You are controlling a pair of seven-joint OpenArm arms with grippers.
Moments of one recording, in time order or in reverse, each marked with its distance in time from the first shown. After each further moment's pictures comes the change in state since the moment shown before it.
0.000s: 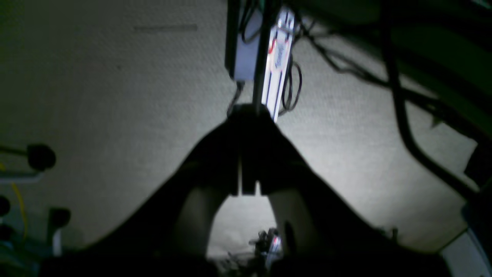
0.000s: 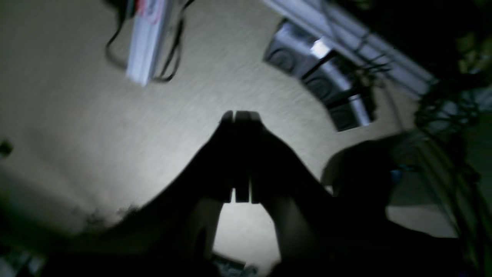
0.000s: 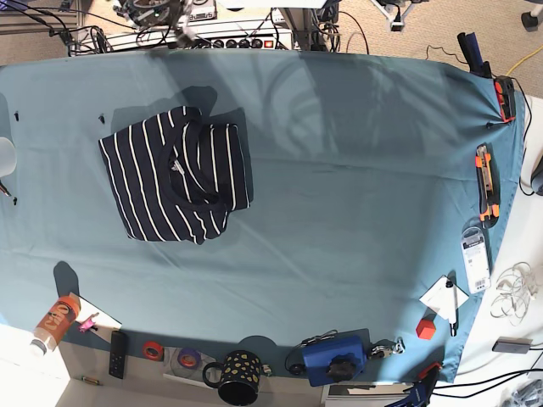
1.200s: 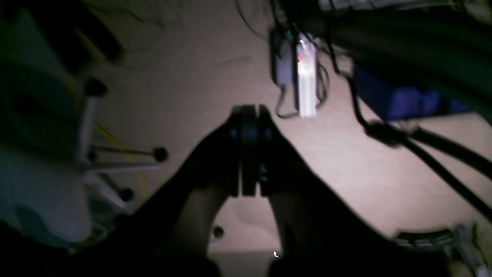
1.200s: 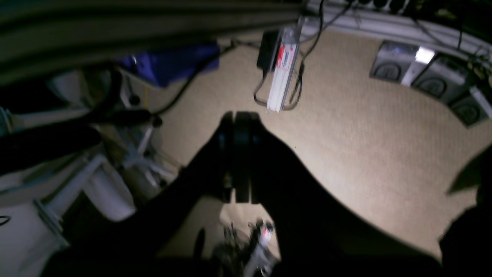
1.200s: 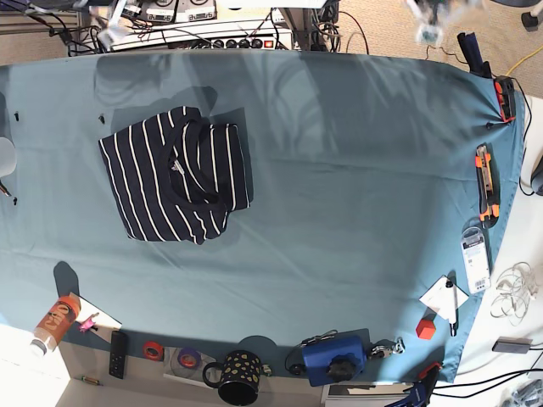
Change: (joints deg) left arm 42.7 -0.3 0.0 101.5 -9.6 2.6 52.0; right arm -44.5 -0.1 52.6 87.1 62.1 19.3 -72.6
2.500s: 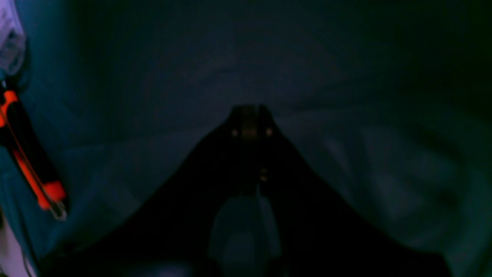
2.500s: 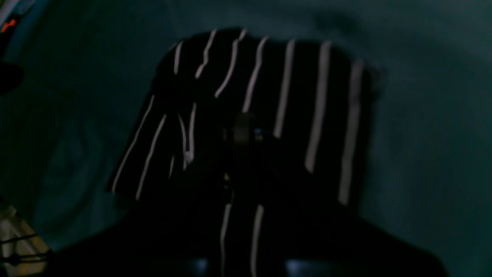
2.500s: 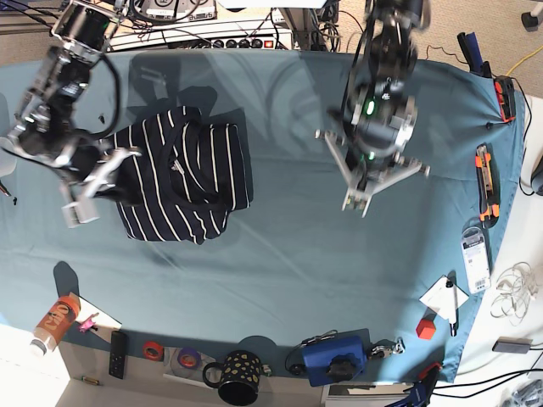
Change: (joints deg) left arm -50.7 5.7 22.9 -16.0 20.8 8.4 5.3; right arm 52.0 0.1 -1.2 -5.1 -7.3 -0.1 3.9
